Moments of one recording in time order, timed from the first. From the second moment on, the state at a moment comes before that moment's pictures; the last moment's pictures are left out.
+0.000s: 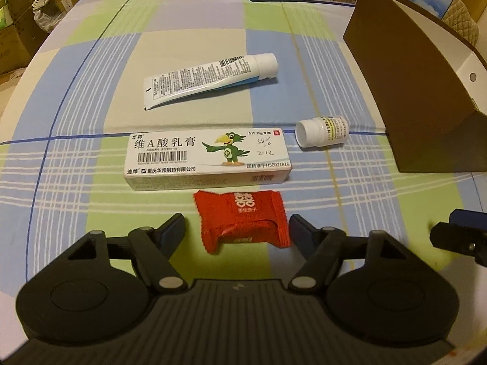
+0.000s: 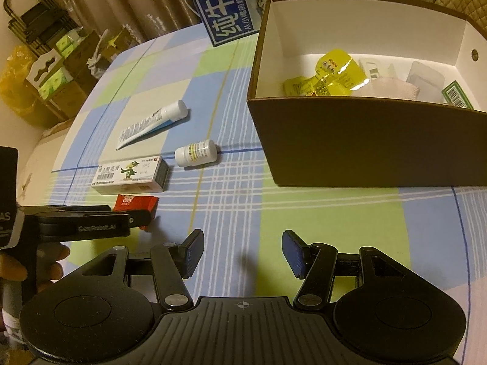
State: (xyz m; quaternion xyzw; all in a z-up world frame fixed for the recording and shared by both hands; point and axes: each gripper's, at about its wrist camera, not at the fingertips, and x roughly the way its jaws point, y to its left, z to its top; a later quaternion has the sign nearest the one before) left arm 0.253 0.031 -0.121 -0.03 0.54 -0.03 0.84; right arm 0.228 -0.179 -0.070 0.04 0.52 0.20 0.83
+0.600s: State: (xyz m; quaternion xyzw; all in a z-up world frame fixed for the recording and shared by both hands) left arm 0.231 0.074 -0.113 -0.03 0.51 -0.01 0.86; right arm 0.247 -0.129 -0.082 0.02 0.50 0.24 0.83
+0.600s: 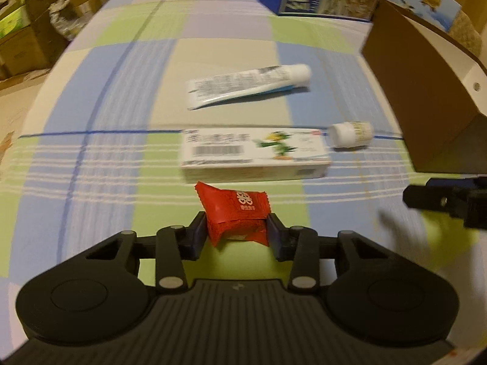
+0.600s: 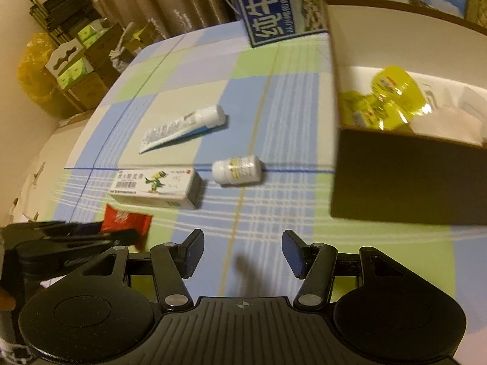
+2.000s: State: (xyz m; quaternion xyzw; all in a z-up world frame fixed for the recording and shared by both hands) left arm 0.235 0.146 -0.116 -0.09 0.51 0.06 0.86; right arm 0.287 -0.070 -0.124 -0.07 0.45 0.24 0.86
